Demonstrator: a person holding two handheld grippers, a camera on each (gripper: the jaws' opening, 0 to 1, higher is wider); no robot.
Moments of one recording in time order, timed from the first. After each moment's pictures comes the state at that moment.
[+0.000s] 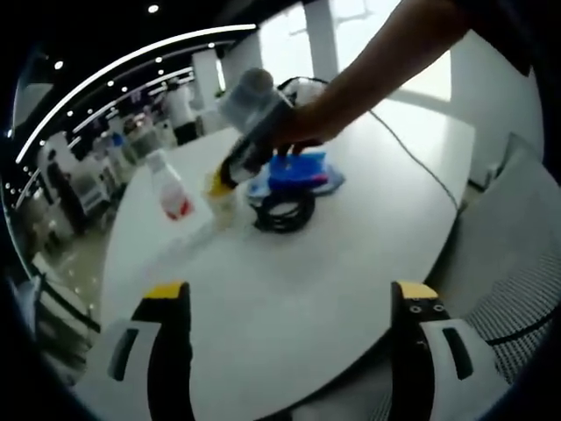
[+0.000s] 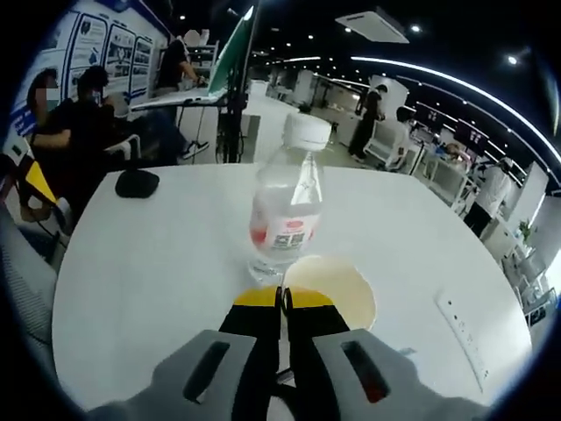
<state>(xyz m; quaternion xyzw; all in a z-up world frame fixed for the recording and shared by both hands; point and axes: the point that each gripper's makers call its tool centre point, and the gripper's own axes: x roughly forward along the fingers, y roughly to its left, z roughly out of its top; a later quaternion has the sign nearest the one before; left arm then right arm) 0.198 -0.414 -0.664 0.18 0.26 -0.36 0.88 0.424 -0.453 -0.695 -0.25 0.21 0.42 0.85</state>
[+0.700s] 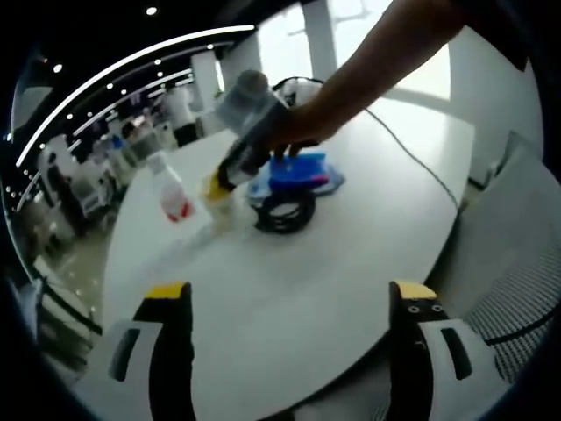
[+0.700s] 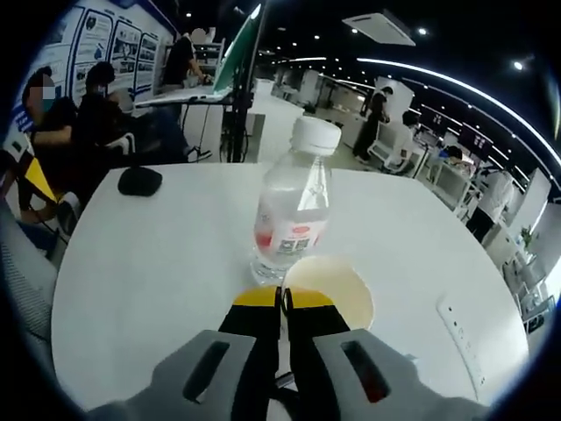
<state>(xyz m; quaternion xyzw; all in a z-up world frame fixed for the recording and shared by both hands) 0.198 -0.414 -0.663 0.18 0.26 -0.36 0.88 0.424 -0.450 -0.695 -0.26 0.21 0.42 0.84</state>
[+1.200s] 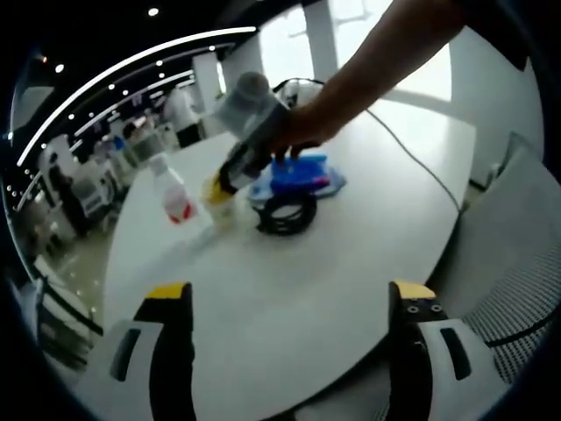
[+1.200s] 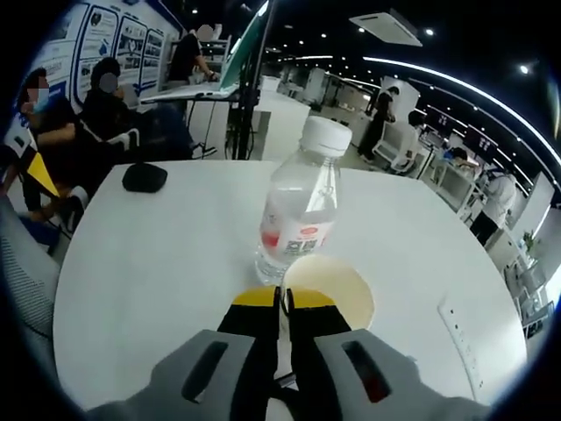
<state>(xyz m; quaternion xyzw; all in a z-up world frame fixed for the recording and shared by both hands) 0.198 -0.413 -0.660 0.18 0.25 -0.36 0.88 0.420 -0.445 -0.697 -0.26 0.21 0.43 0.84</state>
